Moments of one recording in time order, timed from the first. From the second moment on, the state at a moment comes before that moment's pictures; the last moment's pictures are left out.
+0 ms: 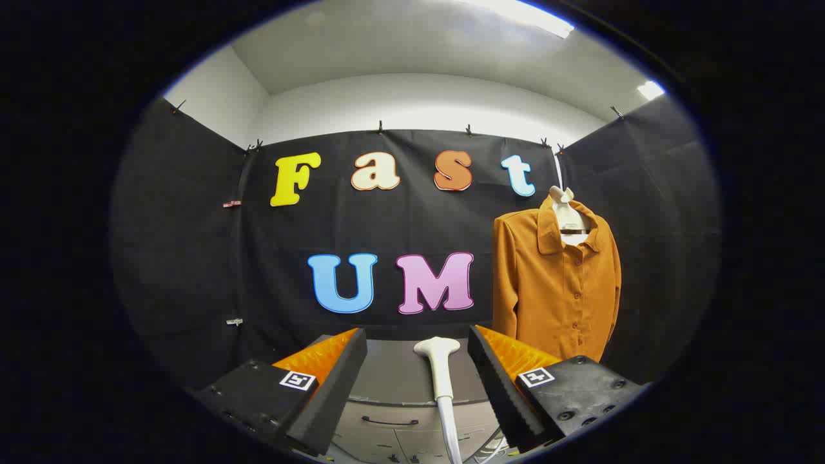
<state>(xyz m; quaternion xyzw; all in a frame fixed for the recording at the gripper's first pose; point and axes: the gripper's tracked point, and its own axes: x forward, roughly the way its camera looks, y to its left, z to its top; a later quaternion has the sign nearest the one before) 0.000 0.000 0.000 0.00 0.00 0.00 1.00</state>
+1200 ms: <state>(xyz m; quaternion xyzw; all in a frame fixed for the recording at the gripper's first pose) 0.000 -0.008 -0.007 -0.02 0.01 0.00 1.00</state>
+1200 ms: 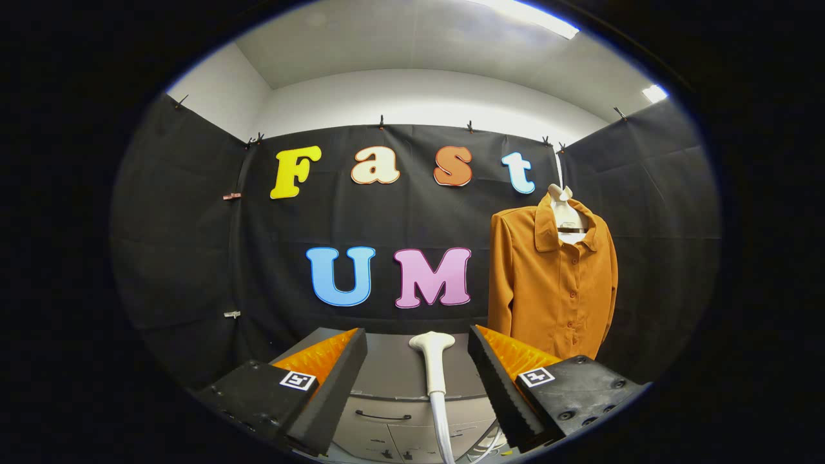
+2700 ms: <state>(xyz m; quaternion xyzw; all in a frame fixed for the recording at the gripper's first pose) 0.116 -0.008 -0.095 -0.03 0.11 -0.02 0.99</state>
